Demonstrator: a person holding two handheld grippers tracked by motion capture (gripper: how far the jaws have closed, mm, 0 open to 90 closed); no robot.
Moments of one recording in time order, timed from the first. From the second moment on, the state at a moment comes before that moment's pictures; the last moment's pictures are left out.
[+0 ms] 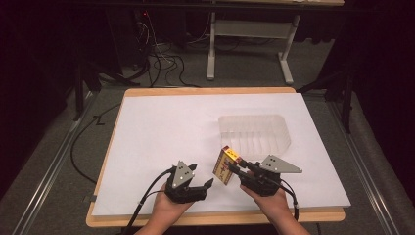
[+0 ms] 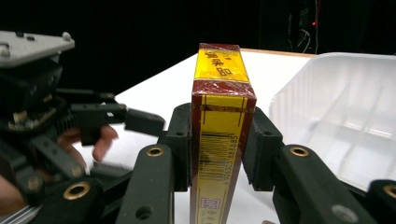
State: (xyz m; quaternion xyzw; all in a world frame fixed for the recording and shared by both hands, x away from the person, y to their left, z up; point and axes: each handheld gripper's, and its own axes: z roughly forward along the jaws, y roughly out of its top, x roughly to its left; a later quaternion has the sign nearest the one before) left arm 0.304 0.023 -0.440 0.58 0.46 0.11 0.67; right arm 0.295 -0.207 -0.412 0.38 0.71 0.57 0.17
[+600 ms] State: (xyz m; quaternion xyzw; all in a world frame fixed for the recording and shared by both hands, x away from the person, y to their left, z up) left arm 0.341 0.070 -0.442 0.57 0.50 0.16 0.63; right arm 0.295 -0.225 -0.400 0.39 0.69 0.57 0.21
